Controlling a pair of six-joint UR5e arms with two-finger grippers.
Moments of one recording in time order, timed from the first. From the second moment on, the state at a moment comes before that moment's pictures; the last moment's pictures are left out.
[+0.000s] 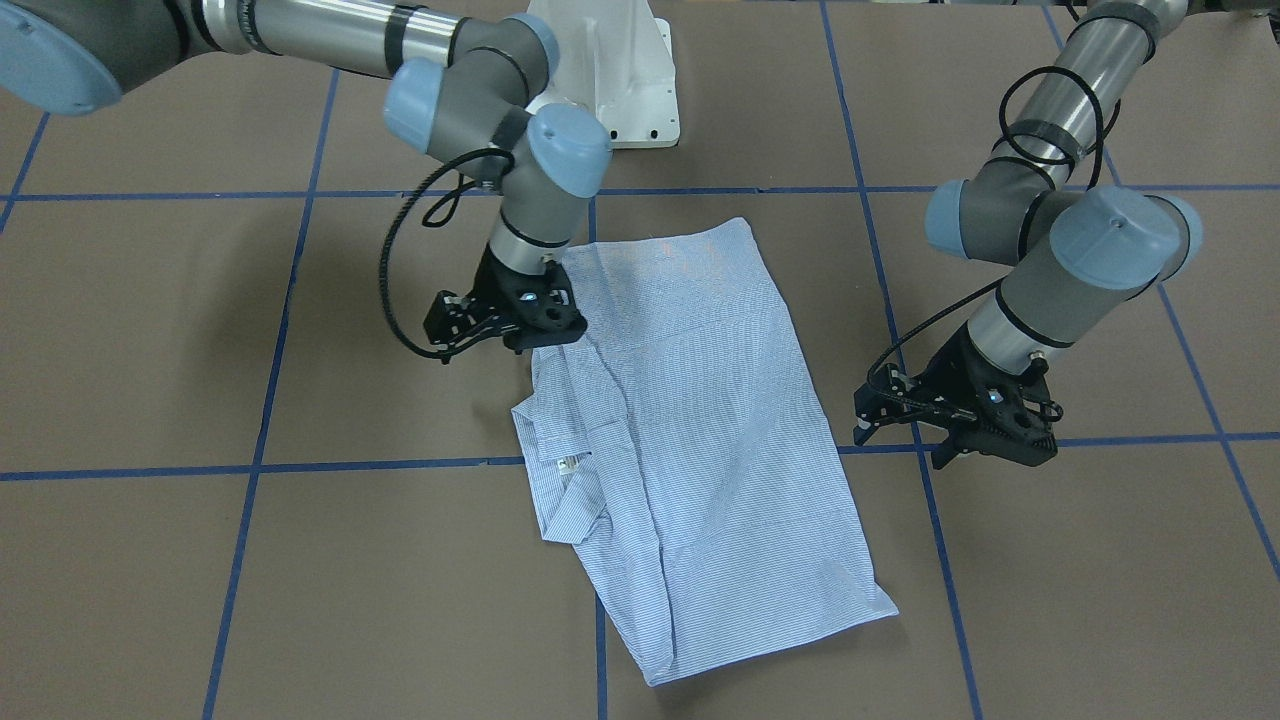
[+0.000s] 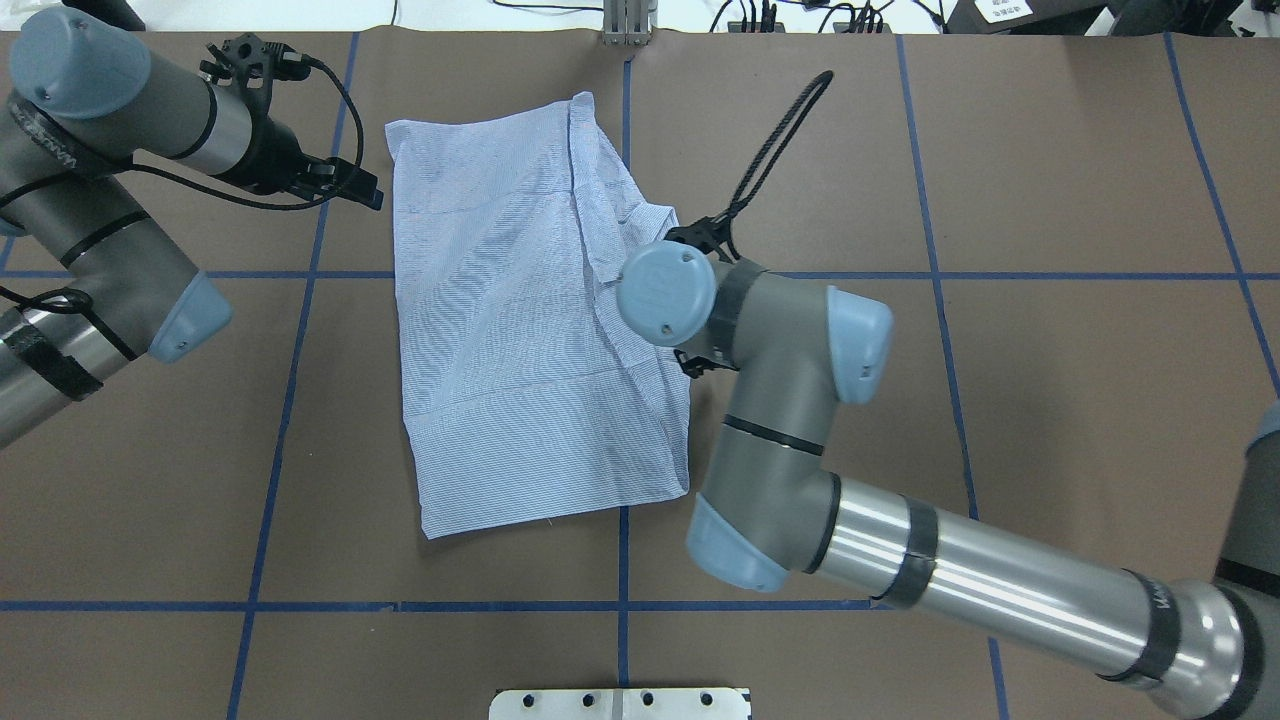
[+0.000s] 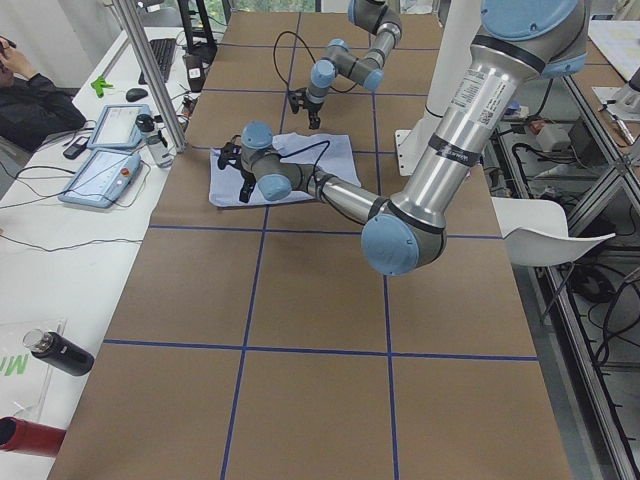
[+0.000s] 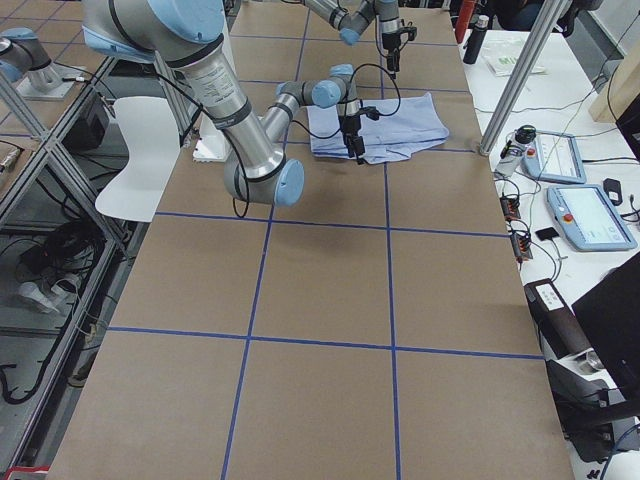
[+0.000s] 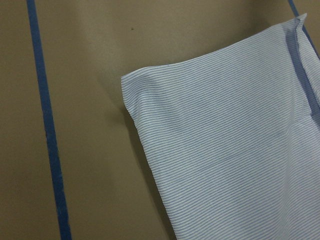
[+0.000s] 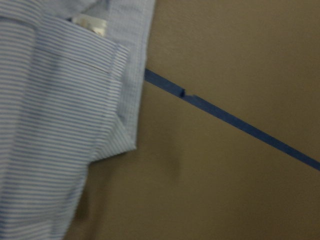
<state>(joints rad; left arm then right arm) -0.94 -2.06 -1.41 -2.24 -2.12 -0.82 0.49 -0.85 1.59 -1.89 1.52 0.76</state>
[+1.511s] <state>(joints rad) -0.94 -2.05 -1.41 -2.24 -2.12 -0.82 0.47 -0.52 1.21 -1.65 1.60 1.00</state>
